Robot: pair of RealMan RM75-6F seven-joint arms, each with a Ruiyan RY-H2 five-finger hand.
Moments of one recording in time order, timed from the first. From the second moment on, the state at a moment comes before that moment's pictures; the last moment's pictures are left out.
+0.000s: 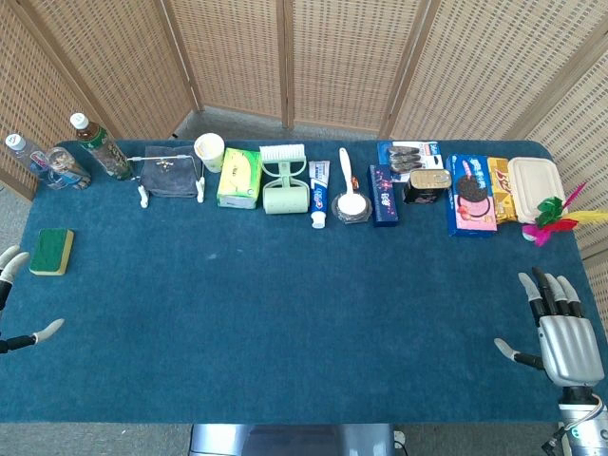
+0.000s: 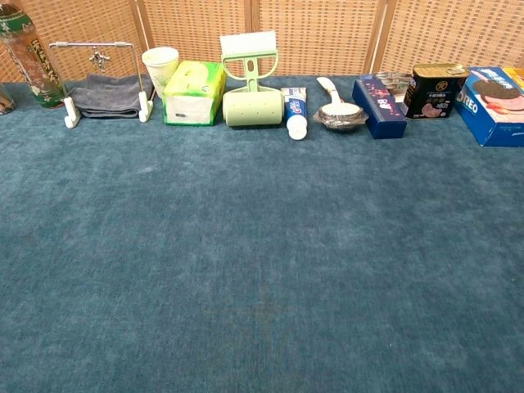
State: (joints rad) left arm -0.10 -1.10 -0.02 -1.49 1.53 1.59 -0.20; right arm 0.07 -1.12 0.07 -1.66 -1.50 1.50 -0.12
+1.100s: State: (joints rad) left arm -0.47 -1.32 -0.07 -1.57 1.86 1.30 -0.02; right arm 0.07 -1.11 0.07 -1.66 -1.49 1.49 -0.09
